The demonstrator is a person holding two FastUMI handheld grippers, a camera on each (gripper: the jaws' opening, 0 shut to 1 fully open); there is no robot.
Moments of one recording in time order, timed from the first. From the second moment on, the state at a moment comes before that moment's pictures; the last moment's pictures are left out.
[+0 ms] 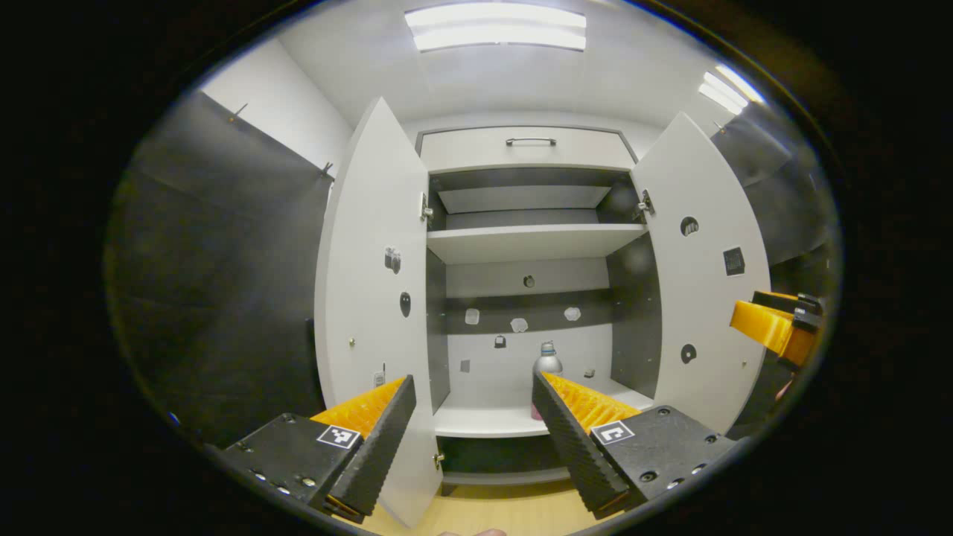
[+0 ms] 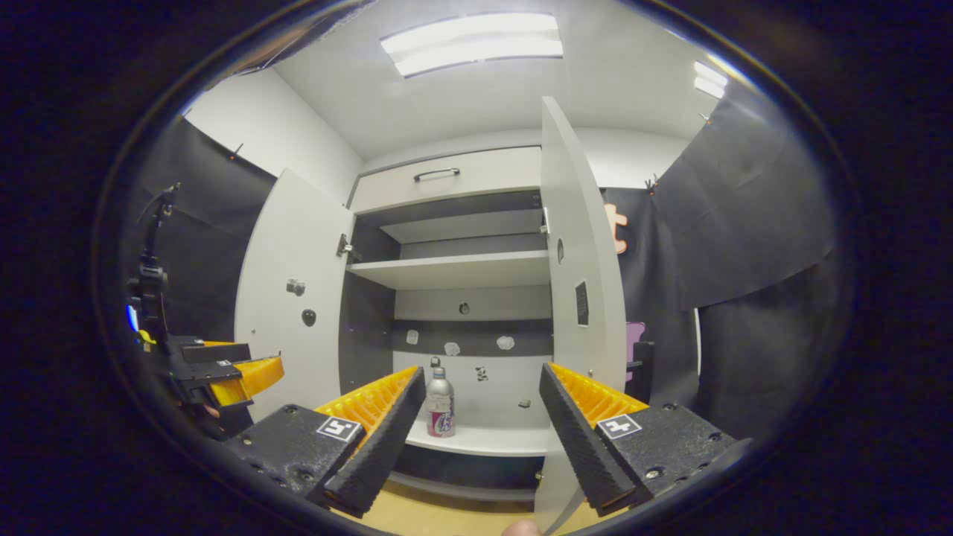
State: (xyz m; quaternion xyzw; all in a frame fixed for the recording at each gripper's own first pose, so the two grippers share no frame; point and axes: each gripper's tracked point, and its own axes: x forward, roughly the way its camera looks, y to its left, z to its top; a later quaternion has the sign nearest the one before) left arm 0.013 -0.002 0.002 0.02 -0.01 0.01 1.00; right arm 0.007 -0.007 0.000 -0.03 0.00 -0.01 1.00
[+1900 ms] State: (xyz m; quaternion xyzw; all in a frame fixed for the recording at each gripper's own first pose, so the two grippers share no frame) left arm 0.295 -0.124 -0.164 -0.01 0.15 -0.08 0.99; right arm -0.134 -0.149 0.025 -0.06 -0.01 -0.30 0.95
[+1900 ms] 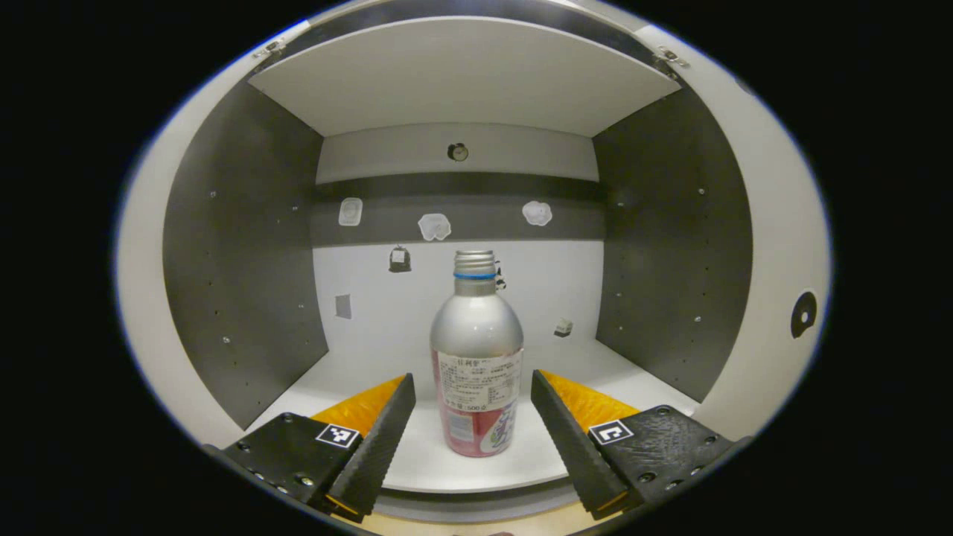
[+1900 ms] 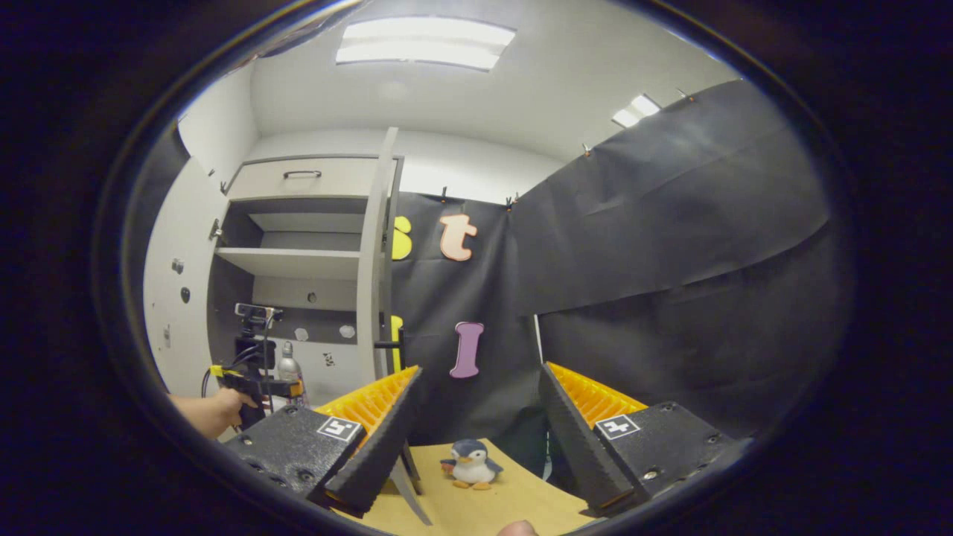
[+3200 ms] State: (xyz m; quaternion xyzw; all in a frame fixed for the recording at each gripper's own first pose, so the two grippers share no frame) left arm 0.206 -0.114 -0.113 -0.01 0.09 -0.09 0.99; right arm -0.117 -0.150 -0.001 -0.03 0.03 -0.22 0.98
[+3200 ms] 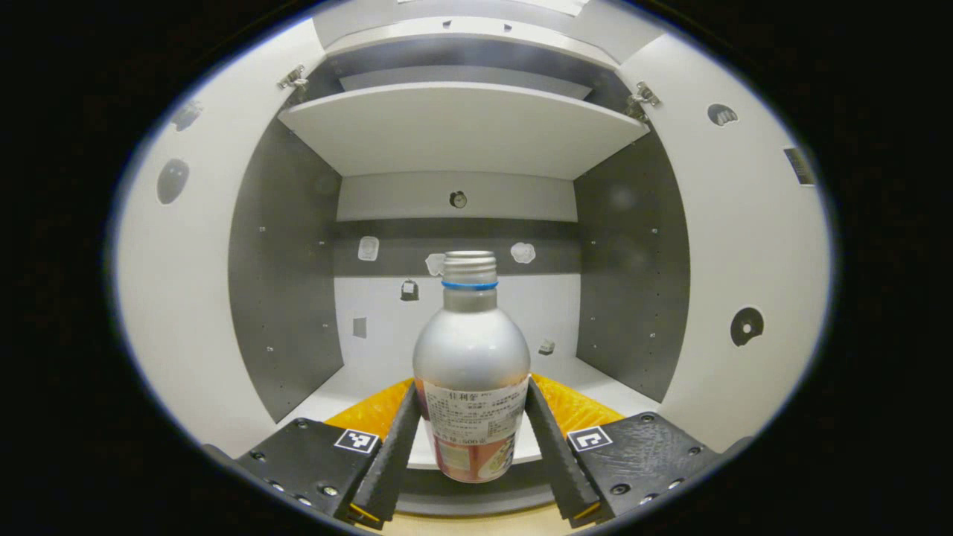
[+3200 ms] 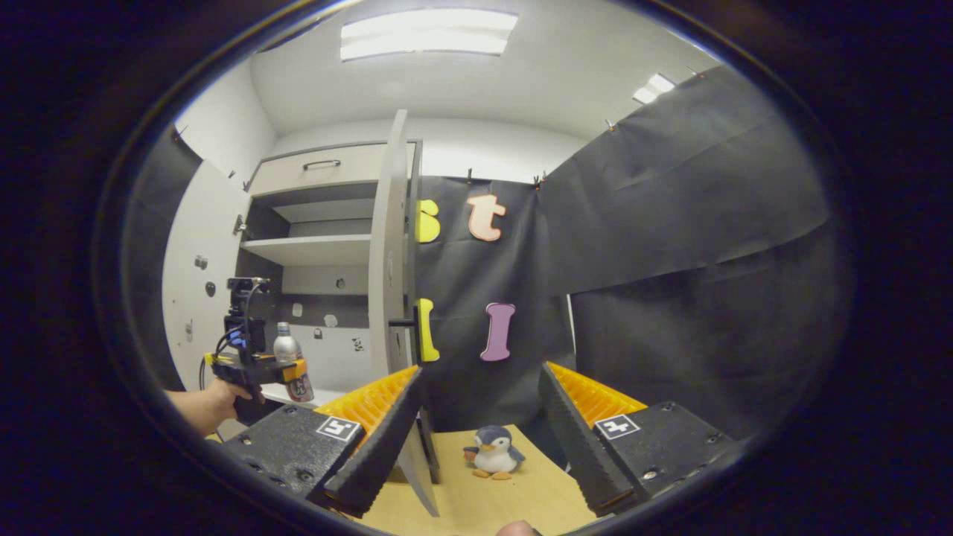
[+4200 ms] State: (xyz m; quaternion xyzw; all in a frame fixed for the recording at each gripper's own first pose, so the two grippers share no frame) left arm 0.058 -0.114 -0.203 -0.01 0.11 -0.12 0.99; right arm -0.088 -0.123 -0.027 -0.03 0.05 -0.16 0.99
